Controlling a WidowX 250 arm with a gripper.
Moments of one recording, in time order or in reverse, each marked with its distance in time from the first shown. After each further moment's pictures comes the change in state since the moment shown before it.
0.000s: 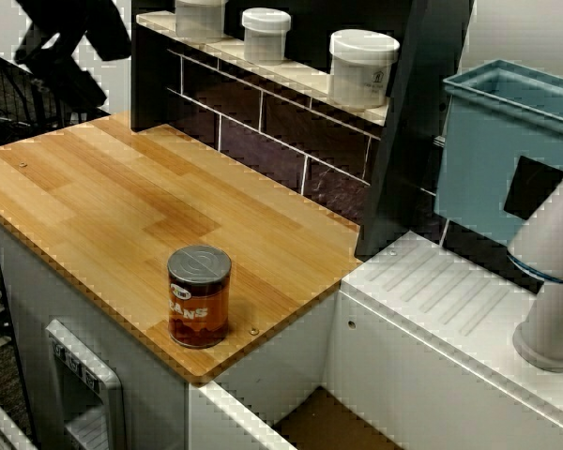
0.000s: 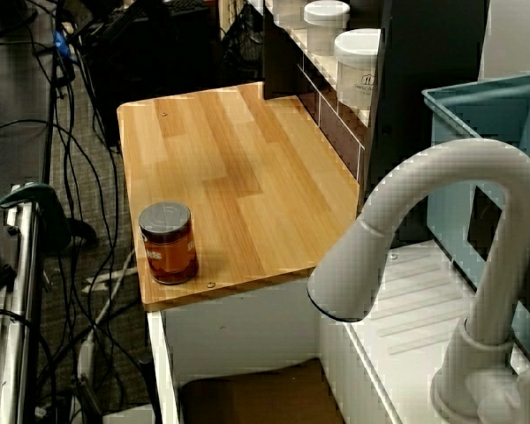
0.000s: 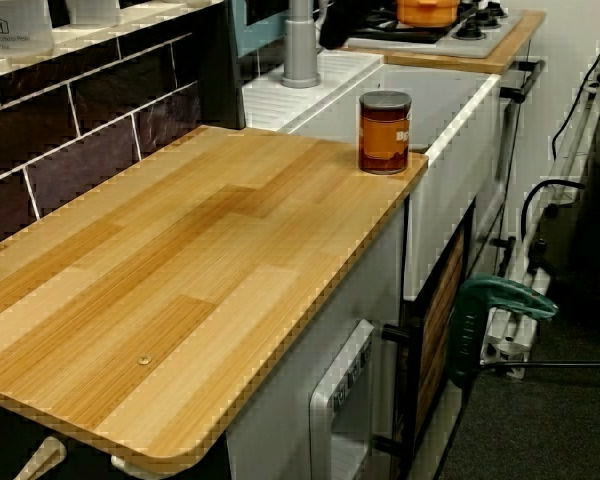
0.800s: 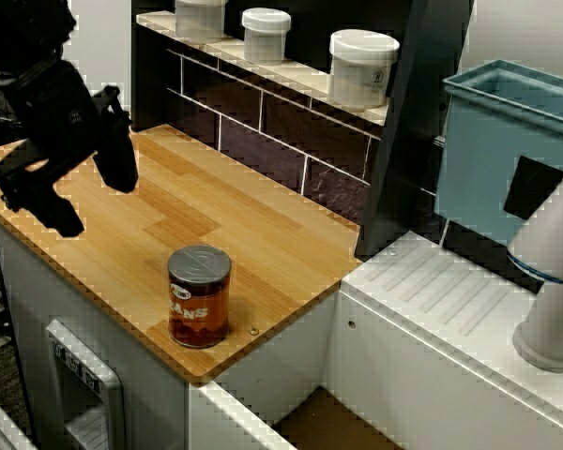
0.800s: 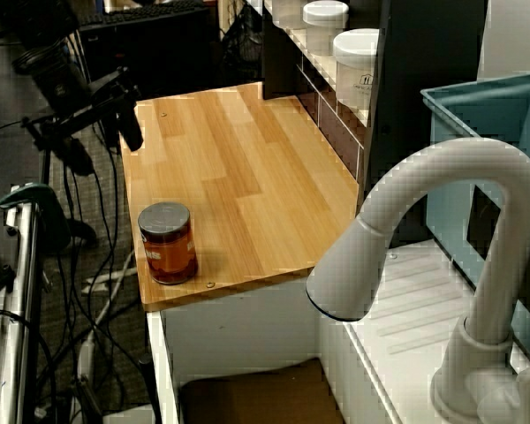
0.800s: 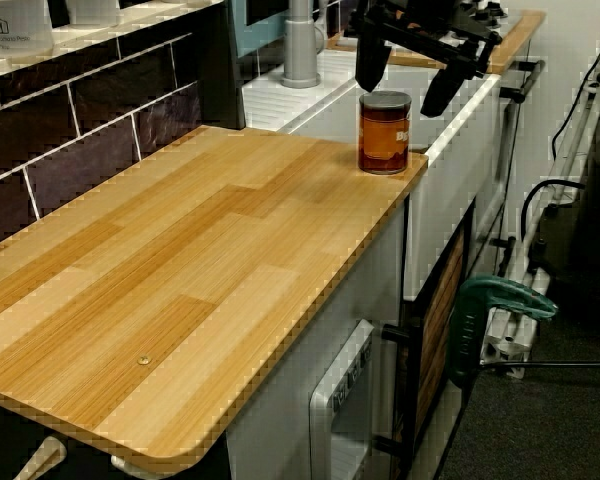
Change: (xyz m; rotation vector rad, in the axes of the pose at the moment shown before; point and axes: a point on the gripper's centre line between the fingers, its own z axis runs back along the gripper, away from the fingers) arm 0.030 -0.092 -0.031 -0.221 0.027 -0.303
